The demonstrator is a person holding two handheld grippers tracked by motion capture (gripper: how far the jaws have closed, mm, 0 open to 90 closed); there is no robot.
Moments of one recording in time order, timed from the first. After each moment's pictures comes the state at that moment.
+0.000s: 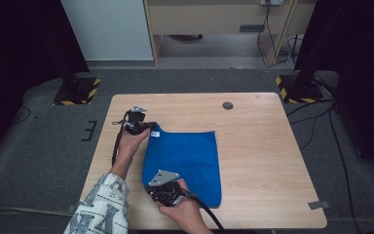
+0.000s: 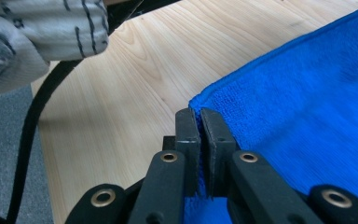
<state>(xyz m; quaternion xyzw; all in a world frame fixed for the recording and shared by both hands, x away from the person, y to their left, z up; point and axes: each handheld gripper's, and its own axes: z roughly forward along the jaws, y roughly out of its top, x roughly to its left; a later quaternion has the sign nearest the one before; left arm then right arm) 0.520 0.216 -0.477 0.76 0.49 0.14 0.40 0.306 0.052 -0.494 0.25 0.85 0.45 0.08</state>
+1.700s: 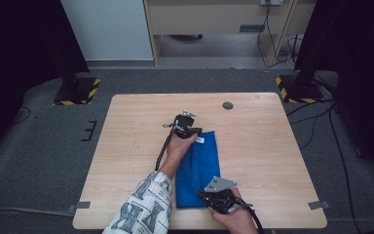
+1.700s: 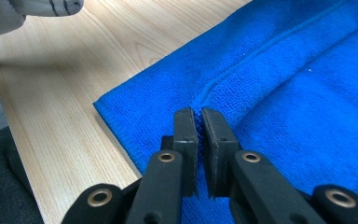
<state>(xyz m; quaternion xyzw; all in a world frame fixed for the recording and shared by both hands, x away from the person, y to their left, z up) 0.526 0.063 -0.502 0.79 0.45 0.08 0.41 0.291 -0.092 -0.507 0.31 0.85 0.41 0.11</state>
